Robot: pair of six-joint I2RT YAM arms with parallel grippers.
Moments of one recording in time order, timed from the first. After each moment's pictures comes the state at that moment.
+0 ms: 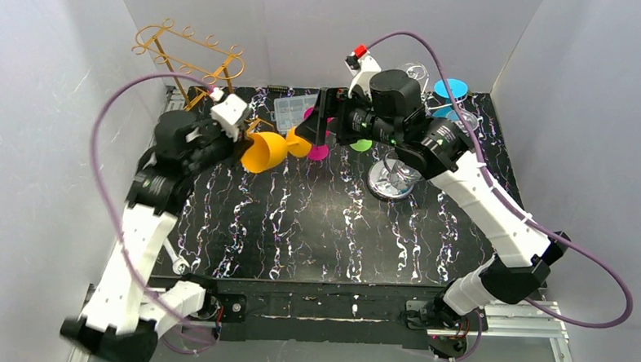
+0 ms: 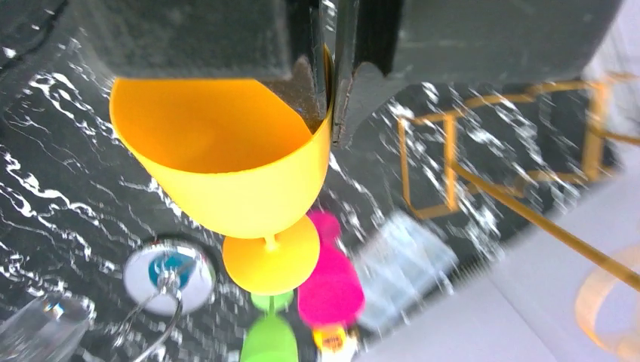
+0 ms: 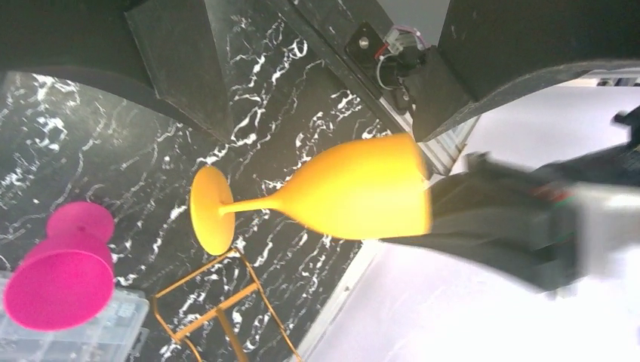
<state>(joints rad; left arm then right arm) -0.25 1.04 1.24 -0.62 0.36 0.22 0.86 1.49 1.88 -0.72 -0.10 0.53</state>
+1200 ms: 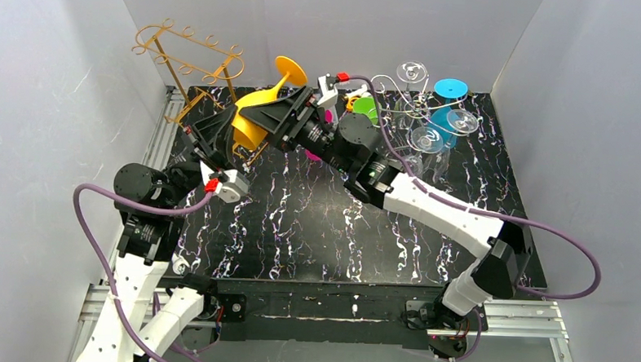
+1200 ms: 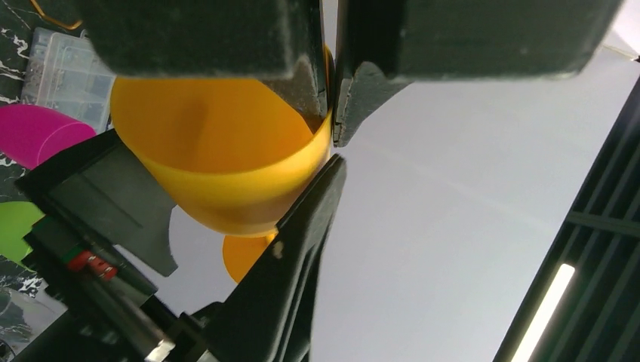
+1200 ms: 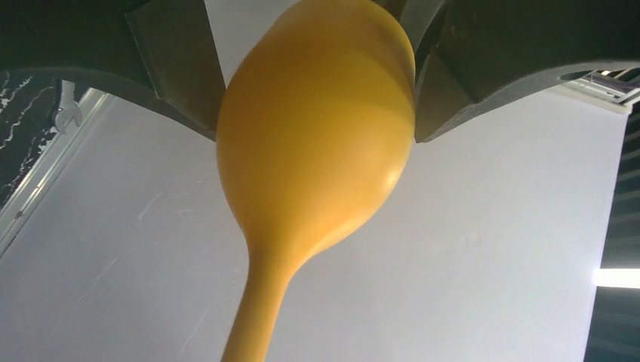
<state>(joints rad) -0.25 0.69 1.00 0.09 0.56 1.03 1.04 1.57 1.48 0.36 -0.05 1.25</state>
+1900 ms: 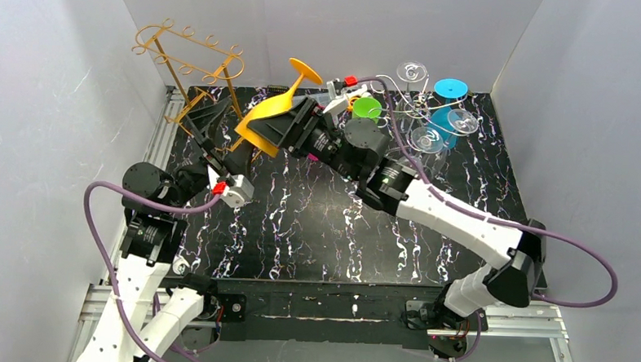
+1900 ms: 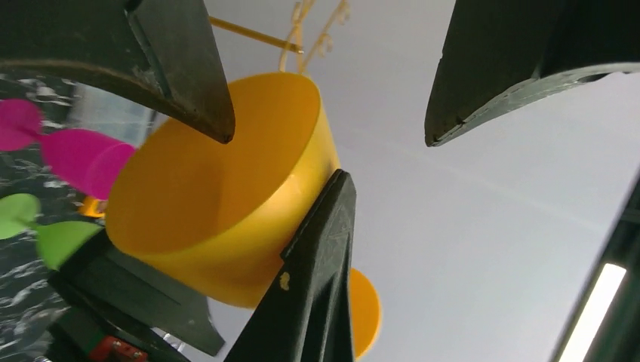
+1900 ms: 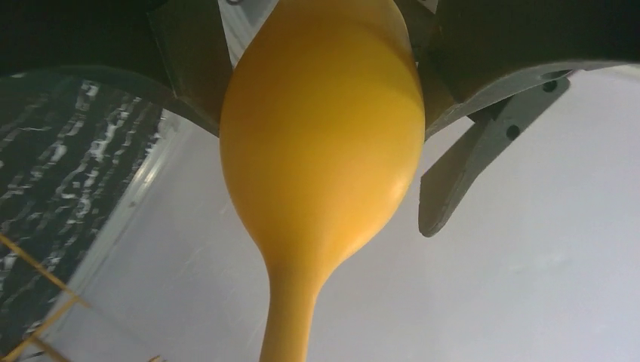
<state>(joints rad) -0.26 0.68 0.95 0.06 0.58 1.08 1.07 1.49 1.45 0.23 0.04 1.07</state>
